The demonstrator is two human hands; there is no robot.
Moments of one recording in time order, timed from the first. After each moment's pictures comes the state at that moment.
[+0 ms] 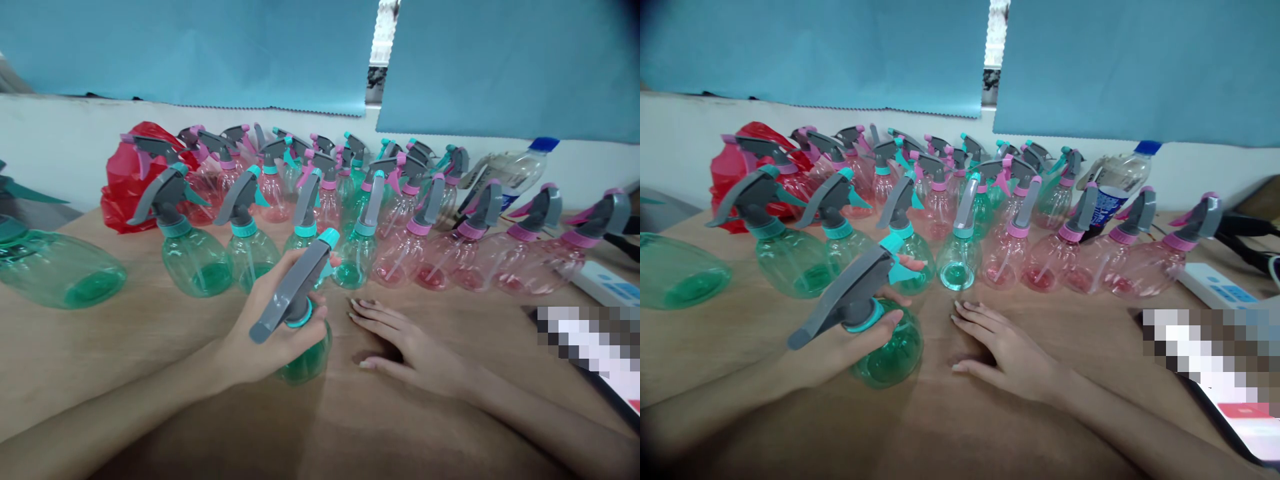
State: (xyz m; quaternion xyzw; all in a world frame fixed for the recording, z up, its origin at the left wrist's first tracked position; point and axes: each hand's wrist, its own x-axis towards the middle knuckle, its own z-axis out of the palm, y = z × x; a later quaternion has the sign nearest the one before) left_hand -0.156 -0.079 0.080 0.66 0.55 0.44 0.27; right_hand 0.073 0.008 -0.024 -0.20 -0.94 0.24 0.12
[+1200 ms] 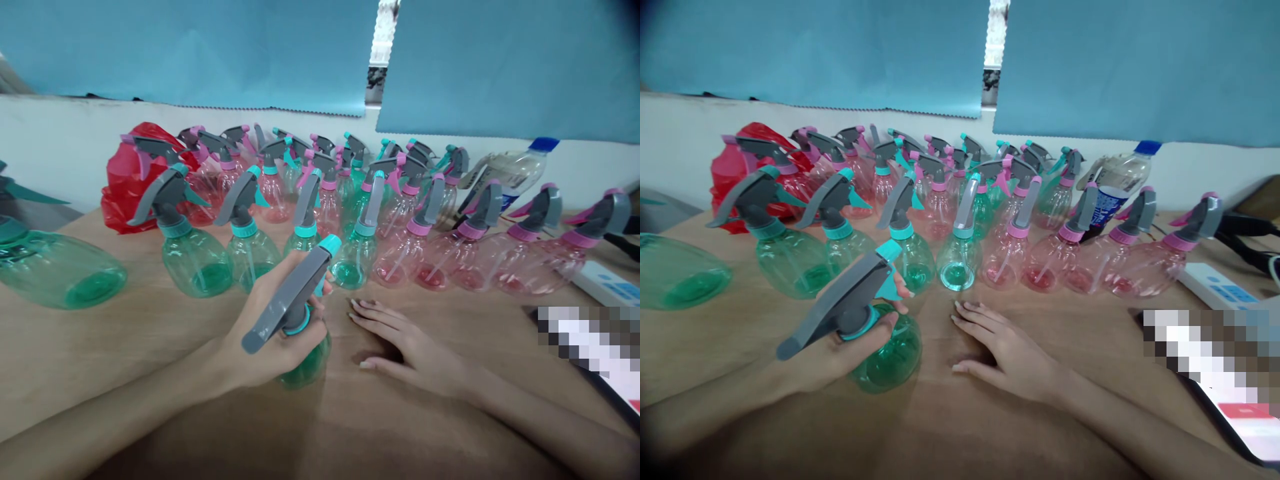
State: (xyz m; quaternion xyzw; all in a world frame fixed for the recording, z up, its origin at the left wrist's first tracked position) left_hand -0.157 -0.081 0.086 0.68 0.54 0.43 0.25; right_hand 0.073 0.008 -0.022 -0.19 -0.94 0.25 0.13
